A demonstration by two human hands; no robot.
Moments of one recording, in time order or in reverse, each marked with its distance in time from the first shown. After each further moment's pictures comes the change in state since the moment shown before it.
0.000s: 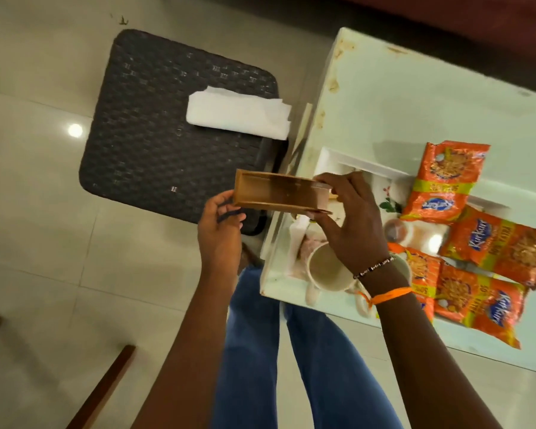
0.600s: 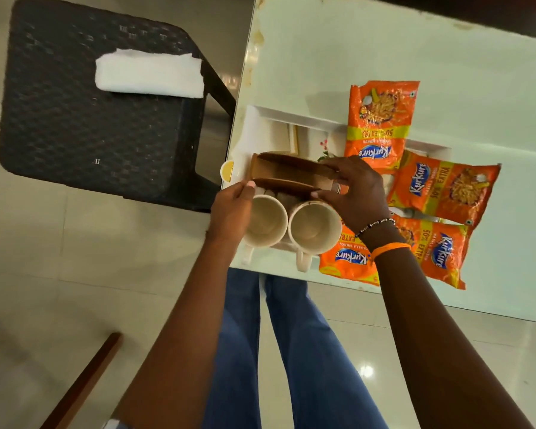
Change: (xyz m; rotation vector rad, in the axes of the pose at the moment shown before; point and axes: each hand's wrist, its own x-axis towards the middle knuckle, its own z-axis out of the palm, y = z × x) left_hand -0.057 -0.037 0.098 0.475 -0.229 -0.073; right_hand -0.042 0.119 -0.059 0.046 -0.012 0.178
